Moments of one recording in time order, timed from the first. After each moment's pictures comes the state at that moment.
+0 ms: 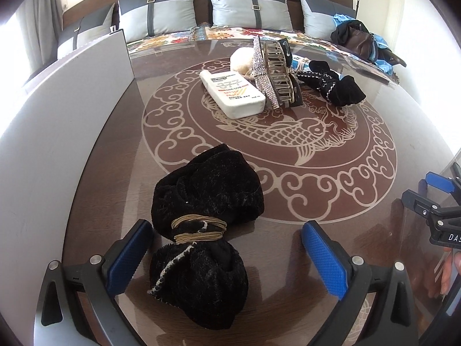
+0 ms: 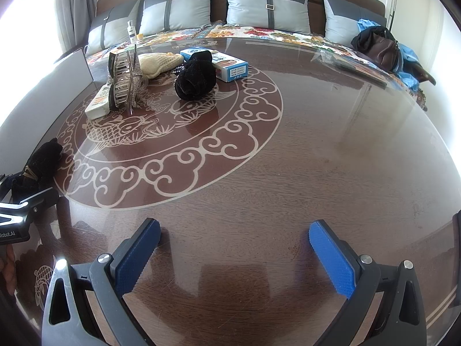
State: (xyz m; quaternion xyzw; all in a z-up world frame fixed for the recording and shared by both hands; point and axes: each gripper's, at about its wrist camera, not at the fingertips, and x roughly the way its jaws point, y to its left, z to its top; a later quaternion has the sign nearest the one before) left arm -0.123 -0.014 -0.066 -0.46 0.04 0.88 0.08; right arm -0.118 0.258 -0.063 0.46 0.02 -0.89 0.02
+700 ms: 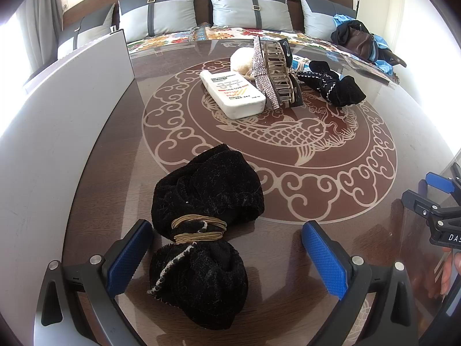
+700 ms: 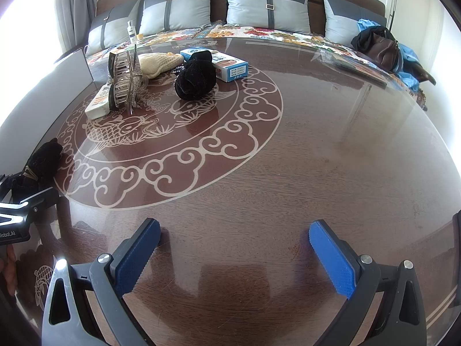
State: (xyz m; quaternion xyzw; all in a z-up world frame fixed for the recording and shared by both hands) left arm -0.124 -0.015 -0.066 -0.46 0.04 0.88 0.08; right arm -0.118 0.258 -0.063 0.46 0.02 -0.89 0.02
